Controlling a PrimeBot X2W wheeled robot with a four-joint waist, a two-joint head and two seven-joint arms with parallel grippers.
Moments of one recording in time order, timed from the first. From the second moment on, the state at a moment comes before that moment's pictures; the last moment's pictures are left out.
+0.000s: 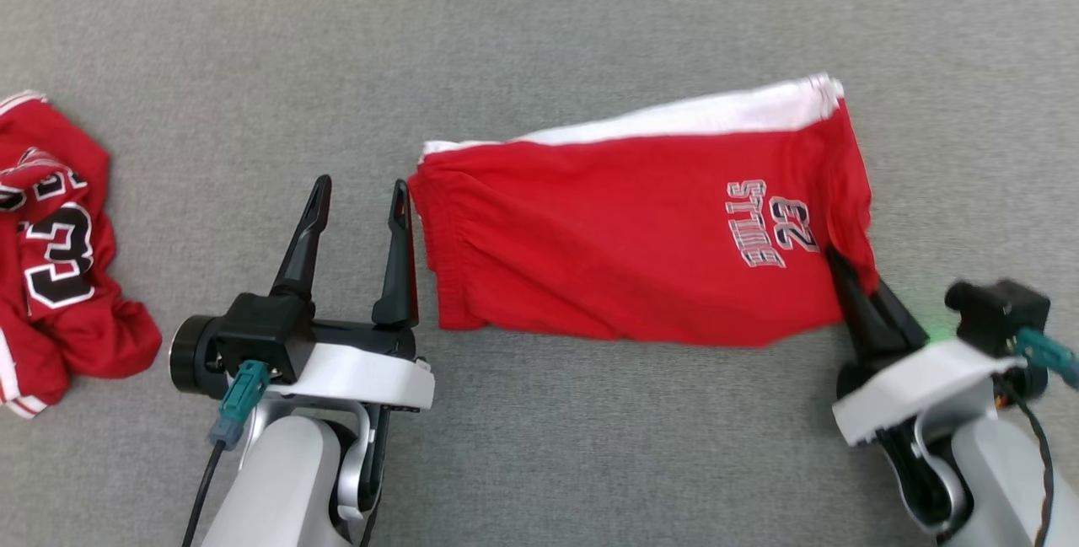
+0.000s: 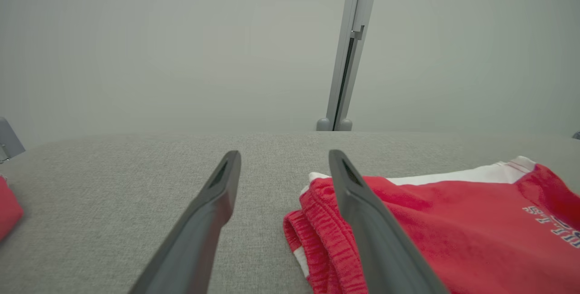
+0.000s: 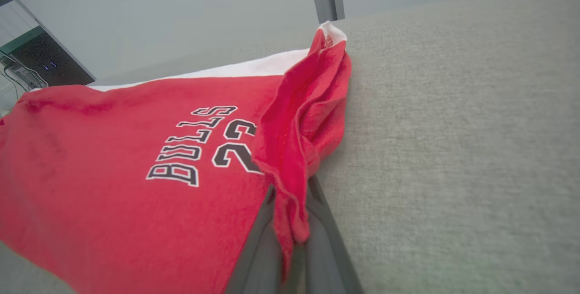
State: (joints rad) left arm -0.30 0.05 -0.26 0.15 -0.25 0.13 -0.26; right arm -0.35 -0.29 0.34 0.38 0.53 0.13 -0.12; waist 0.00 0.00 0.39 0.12
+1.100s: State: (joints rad) left arm -0.27 0.06 -0.27 0.18 -0.27 0.12 -0.26; right arm -0.38 -0.10 0.45 0.09 0.40 0.13 0.09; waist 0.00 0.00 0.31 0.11
